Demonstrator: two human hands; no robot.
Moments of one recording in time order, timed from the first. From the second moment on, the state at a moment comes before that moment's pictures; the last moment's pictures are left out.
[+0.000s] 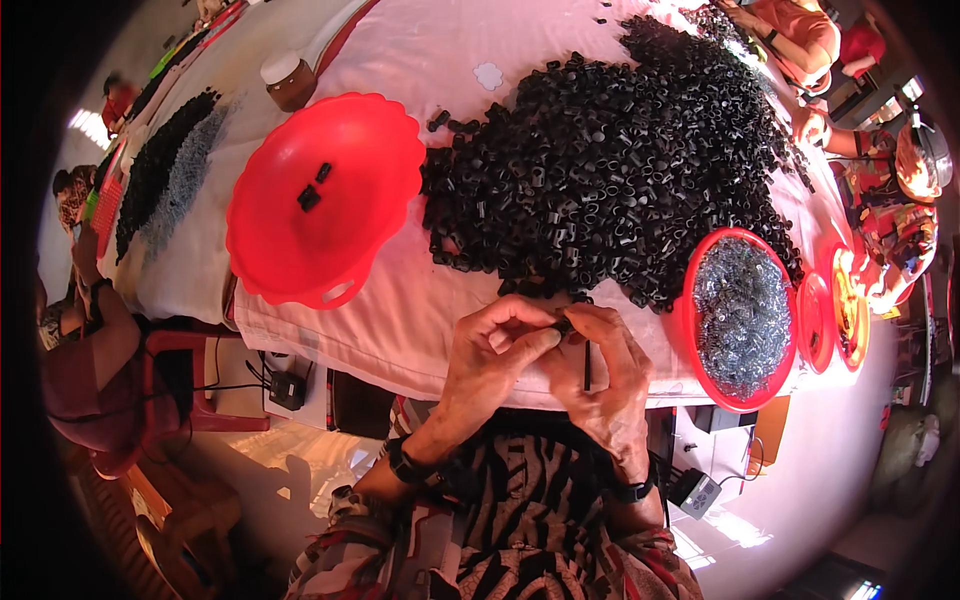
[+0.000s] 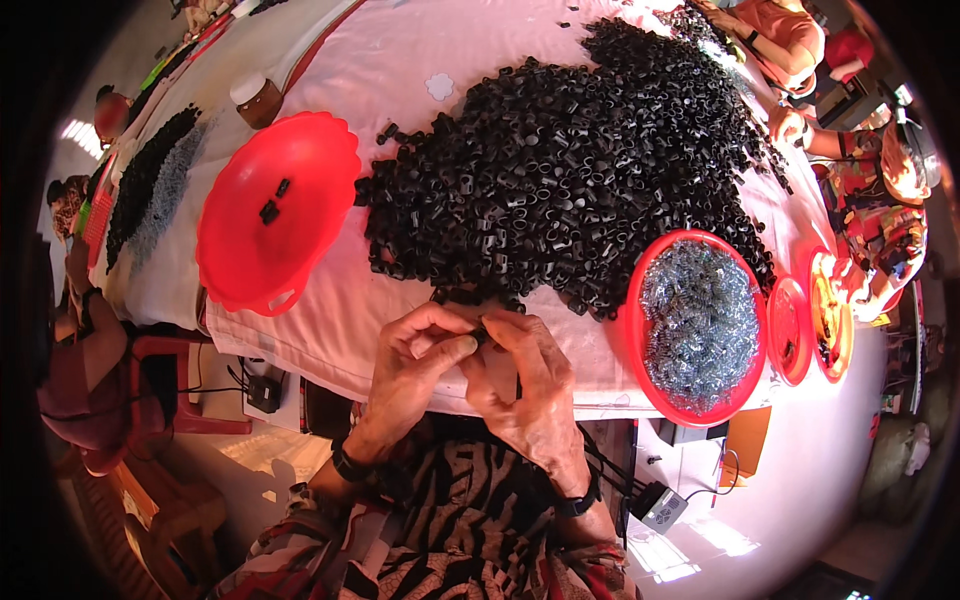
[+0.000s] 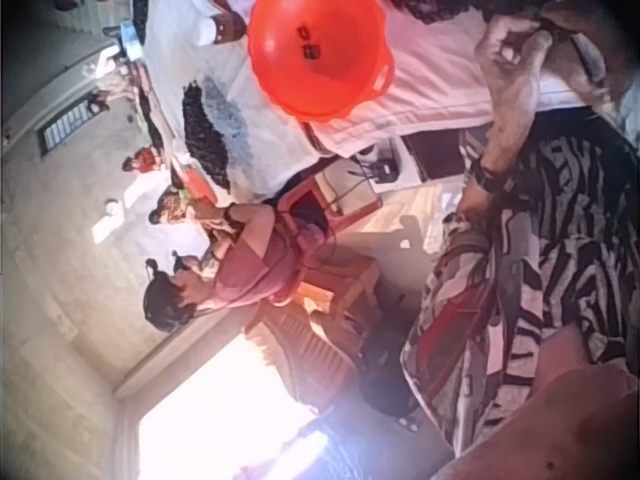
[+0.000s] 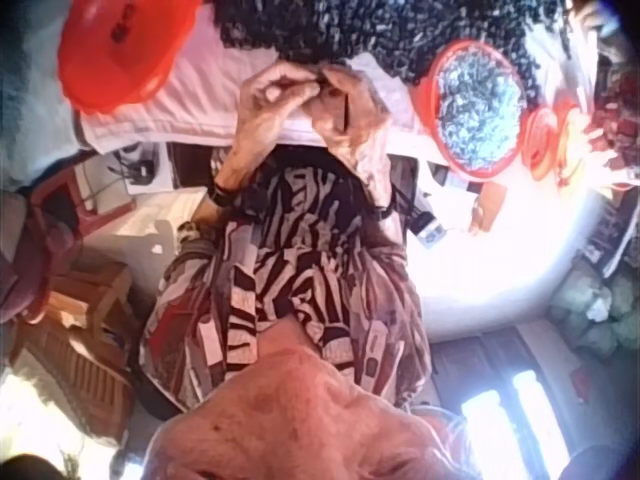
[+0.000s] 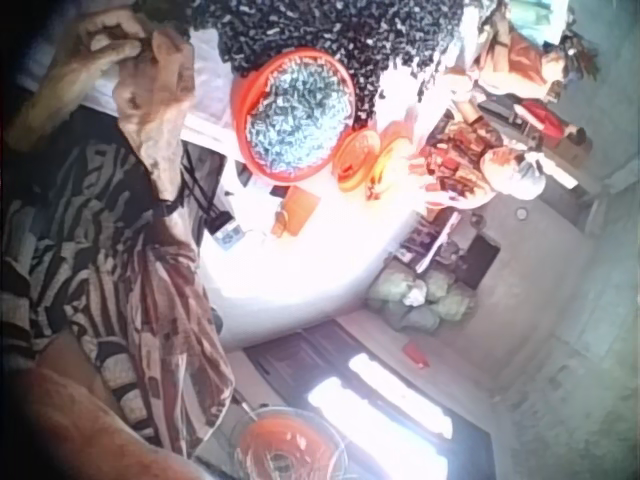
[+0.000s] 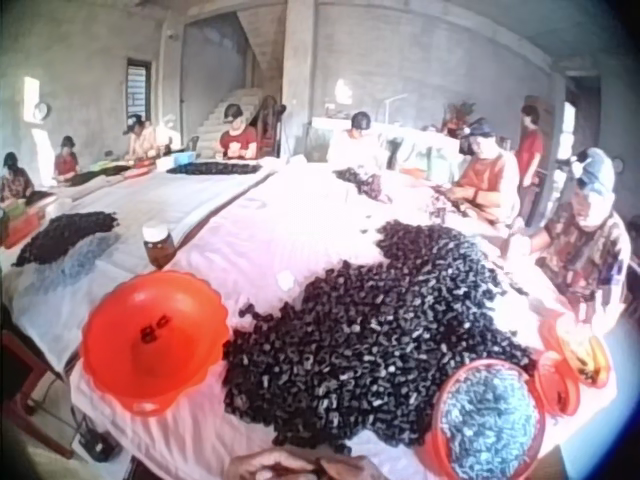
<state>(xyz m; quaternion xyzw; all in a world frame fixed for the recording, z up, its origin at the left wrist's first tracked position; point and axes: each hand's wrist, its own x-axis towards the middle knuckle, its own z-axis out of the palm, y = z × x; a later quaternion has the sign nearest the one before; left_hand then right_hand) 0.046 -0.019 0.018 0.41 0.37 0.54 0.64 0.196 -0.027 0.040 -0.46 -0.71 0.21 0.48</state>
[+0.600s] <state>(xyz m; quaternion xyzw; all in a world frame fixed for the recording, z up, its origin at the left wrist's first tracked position) 0.050 -0.020 0.018 0.38 0.40 0.53 0.64 0.191 -0.027 0.020 -0.47 -0.74 0.05 0.47</state>
